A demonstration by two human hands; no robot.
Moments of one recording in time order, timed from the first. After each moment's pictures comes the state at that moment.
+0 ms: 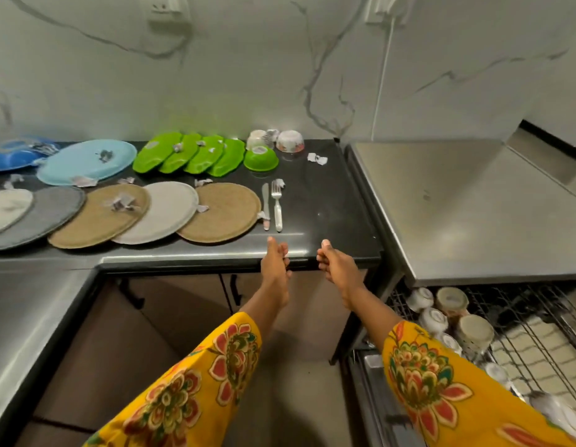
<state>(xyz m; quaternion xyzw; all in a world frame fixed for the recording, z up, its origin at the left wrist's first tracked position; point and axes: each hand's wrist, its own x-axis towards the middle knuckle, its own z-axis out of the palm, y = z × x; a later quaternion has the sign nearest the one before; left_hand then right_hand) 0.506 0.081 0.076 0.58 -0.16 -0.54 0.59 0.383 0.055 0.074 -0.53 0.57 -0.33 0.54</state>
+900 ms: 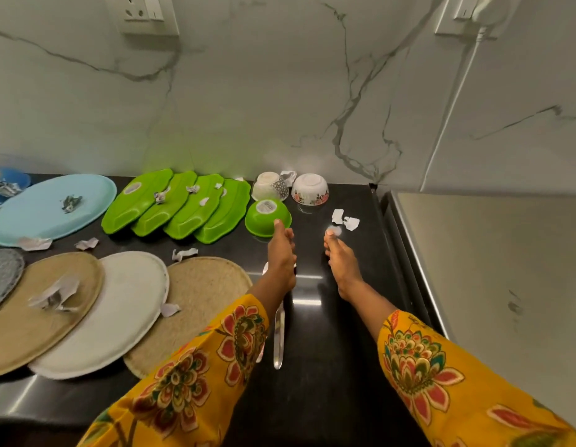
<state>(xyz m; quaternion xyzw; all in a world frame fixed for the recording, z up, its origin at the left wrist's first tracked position) 0.591 -0.212 0.097 0.59 -0.14 -0.50 0.62 0.492 -0.243 0.073 -0.54 0.54 -0.35 0.55</state>
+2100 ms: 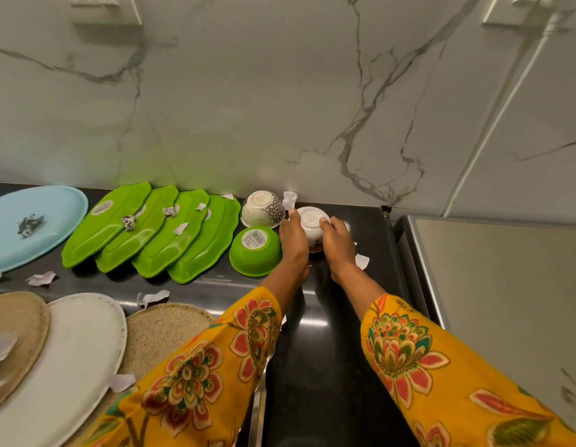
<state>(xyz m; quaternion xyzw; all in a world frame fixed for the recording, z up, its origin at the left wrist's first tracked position) 0.617 -0.394 0.019 0.58 -0.11 -0.44 0.67 0.541 -0.373 0.087 -0.54 0.56 -0.35 0.52</state>
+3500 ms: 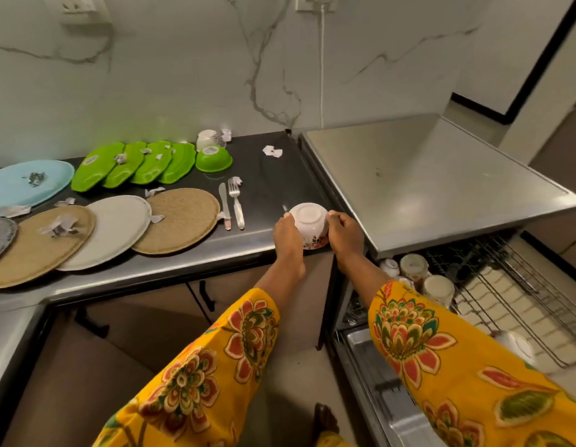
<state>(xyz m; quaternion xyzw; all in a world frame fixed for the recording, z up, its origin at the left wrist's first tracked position) 0.432 0.042 0.097 0.57 -0.23 -0.54 0.58 0.341 0.040 0.111 -0.46 0.65 -0.48 0.37</state>
